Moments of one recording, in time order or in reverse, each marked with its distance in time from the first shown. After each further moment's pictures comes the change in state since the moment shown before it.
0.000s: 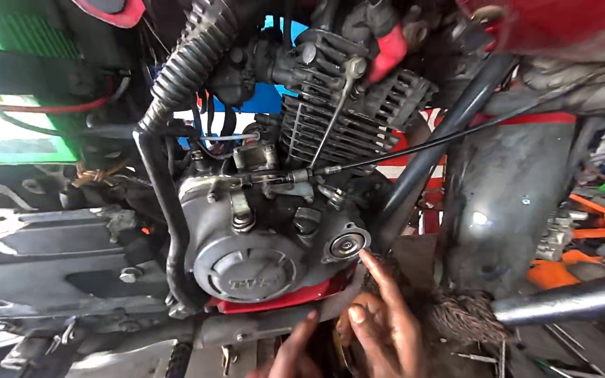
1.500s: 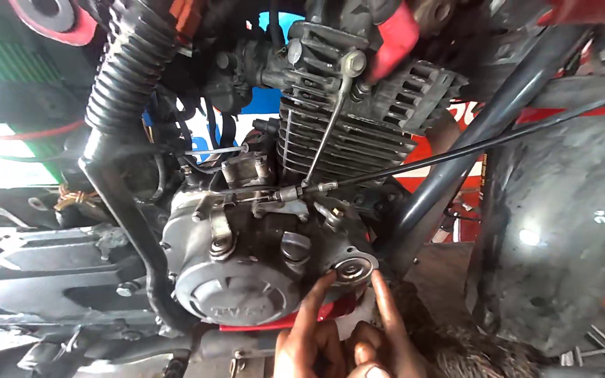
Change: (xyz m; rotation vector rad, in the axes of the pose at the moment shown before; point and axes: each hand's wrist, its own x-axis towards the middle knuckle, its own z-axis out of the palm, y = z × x) left_hand 0.064 0.001 0.037 -0.195 0.064 -0.108; right_hand 0.003 0.010 0.003 0.116 -0.014 -0.054
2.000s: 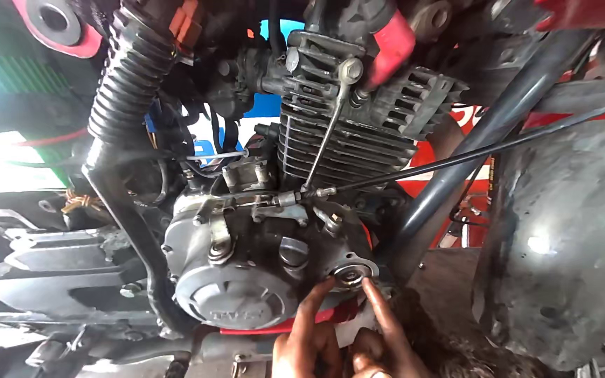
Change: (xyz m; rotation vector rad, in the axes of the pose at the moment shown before) left_hand 0.002 -0.001 0.001 0.081 0.036 0.026; right_hand 0.000 0.003 -0.009 -0.067 -0.067 0.011
